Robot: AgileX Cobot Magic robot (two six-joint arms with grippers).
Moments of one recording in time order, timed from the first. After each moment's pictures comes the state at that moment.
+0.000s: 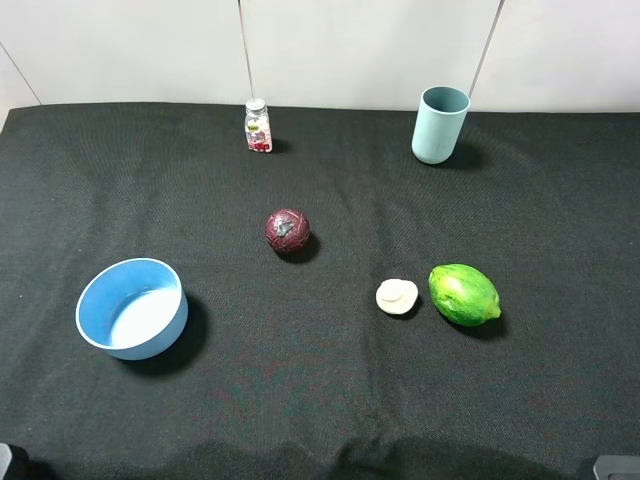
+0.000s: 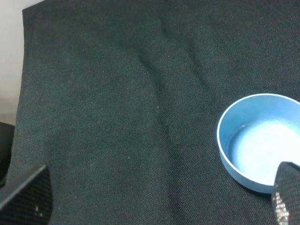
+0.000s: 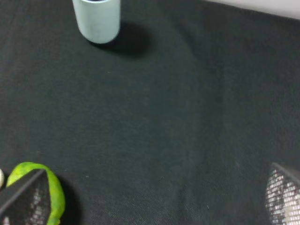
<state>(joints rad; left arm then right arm) 0.03 -0.01 -0.50 -0.04 1.07 0.20 0.06 0.79 -0.87 0.10 0.97 -0.24</state>
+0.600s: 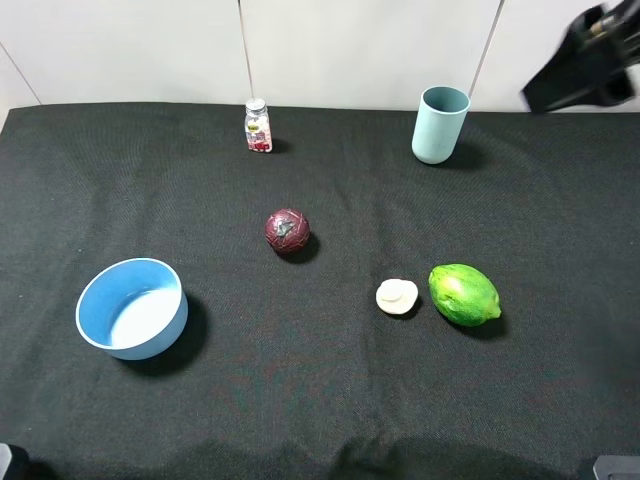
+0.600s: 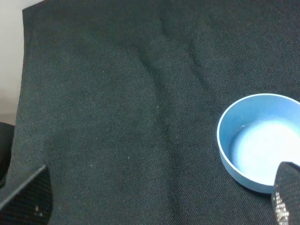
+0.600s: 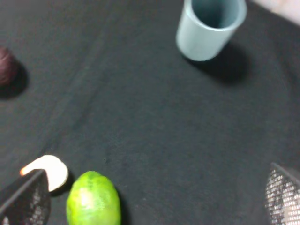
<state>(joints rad) 0.03 -0.01 -0.50 -0.04 1.07 0.20 0.37 1.14 -1.05 0.10 0.97 -0.26</state>
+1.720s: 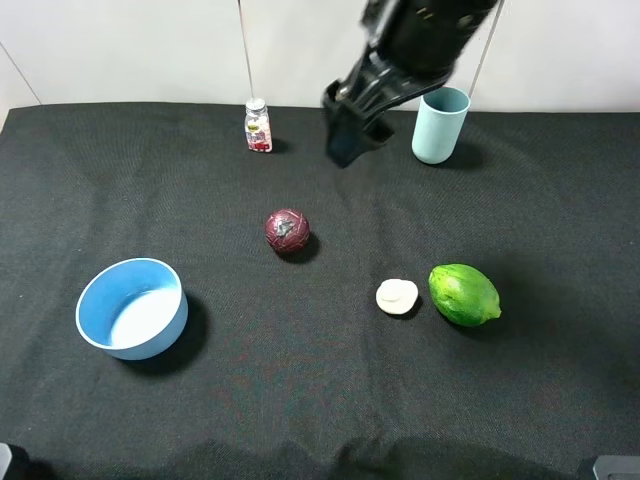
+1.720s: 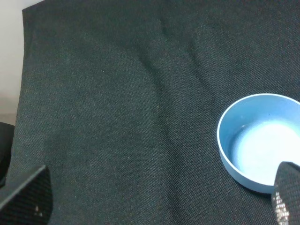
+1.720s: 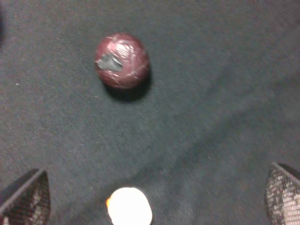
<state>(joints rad) 0.03 -0.01 -0.50 -0.04 1.07 0.20 0.75 1.66 -1.39 0.10 1.02 -0.29</state>
